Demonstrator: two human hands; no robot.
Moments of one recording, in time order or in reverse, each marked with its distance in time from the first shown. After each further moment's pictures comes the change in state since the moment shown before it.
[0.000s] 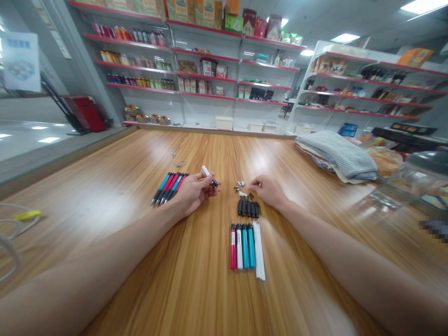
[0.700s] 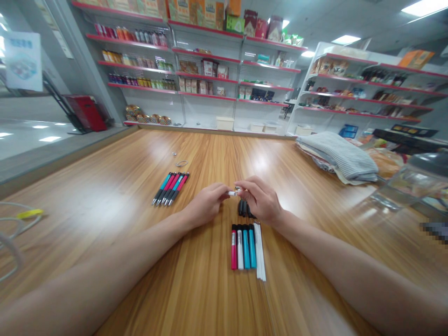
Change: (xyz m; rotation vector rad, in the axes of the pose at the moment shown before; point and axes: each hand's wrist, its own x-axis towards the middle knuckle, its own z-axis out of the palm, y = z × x) left_hand -0.020 -0.009 0.019 1.211 -0.268 0.658; right_hand -0.036 -0.065 -0.010 0.226 0.271 -0.641
